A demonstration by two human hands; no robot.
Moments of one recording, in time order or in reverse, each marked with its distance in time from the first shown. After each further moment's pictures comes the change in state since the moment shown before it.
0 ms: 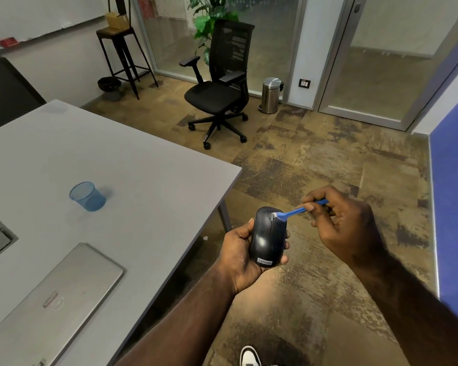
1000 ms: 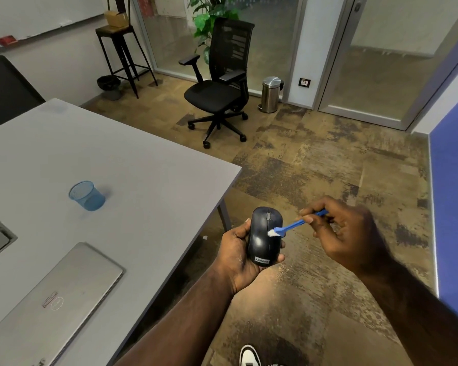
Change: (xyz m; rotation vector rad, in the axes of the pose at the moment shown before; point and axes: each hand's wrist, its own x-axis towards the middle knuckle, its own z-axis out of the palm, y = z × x) left_hand 0.000 0.001 -0.001 -0.011 0.073 0.026; right_hand -0.008 -0.002 -0.007 0.050 -0.098 -0.081
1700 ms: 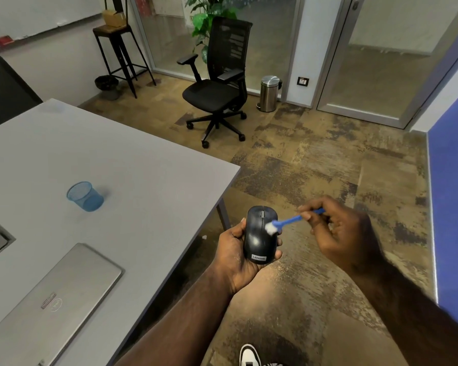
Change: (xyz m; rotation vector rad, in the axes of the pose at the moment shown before) left_hand 0.007 -0.003 -0.006 -0.094 -0.002 0.025; right_hand -0.004 0.001 0.007 -0.067 0.059 0.033
